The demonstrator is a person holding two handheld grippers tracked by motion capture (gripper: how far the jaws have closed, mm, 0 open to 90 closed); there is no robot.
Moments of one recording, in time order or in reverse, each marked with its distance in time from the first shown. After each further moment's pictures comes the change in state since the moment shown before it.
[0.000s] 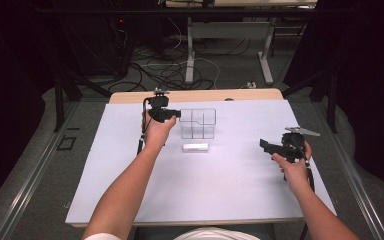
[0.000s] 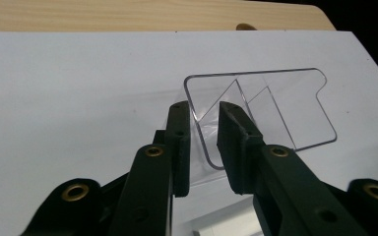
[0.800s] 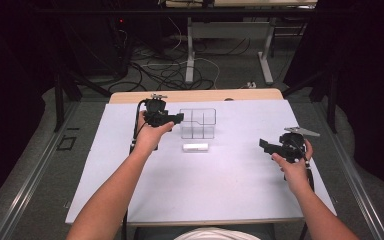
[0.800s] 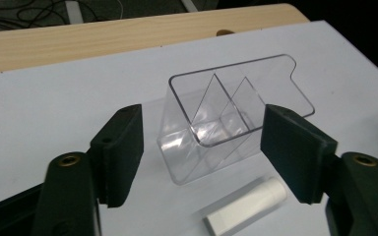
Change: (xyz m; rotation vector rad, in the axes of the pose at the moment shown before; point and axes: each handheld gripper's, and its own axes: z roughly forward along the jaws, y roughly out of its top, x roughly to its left) left arm -0.002 -0.012 -0.022 -0.048 -0.019 0.196; right arm 0.001 0.000 -0.001 -0.012 0.029 -0.023
